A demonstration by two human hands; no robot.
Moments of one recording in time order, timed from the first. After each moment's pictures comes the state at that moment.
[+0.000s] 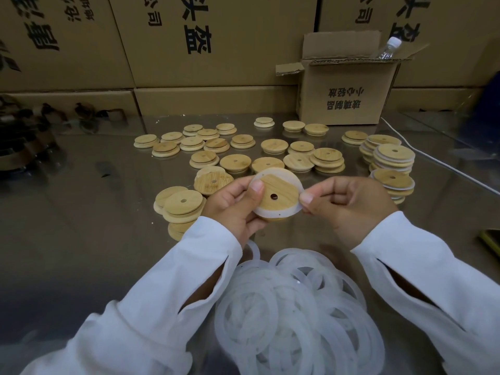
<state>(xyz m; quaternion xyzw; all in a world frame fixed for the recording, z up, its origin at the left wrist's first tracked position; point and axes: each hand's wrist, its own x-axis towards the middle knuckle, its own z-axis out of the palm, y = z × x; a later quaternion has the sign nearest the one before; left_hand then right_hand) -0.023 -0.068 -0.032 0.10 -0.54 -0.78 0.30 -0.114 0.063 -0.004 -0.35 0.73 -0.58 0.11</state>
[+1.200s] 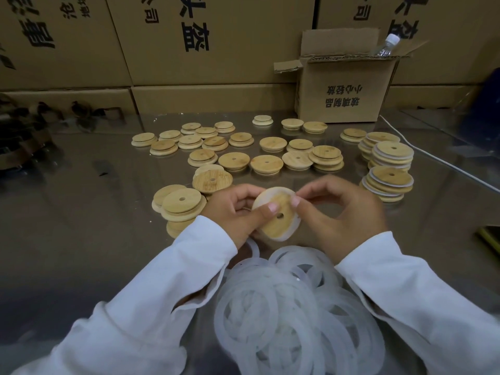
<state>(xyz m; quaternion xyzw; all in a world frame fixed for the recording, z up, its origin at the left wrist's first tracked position) -0.012 -0.067 -0.024 0.16 -0.73 -0.62 0.24 -0.108 0.059 -0.025 -0.39 0.74 -0.54 -0.06</state>
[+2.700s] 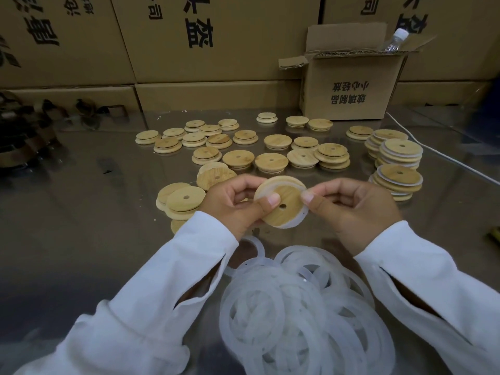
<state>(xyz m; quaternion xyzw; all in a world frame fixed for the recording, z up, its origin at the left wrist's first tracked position) -0.010 -0.072 -0.023 0.13 -0.70 -0.64 0.28 -0.108 0.059 -0.016 -0.32 0.69 -0.64 0.08</state>
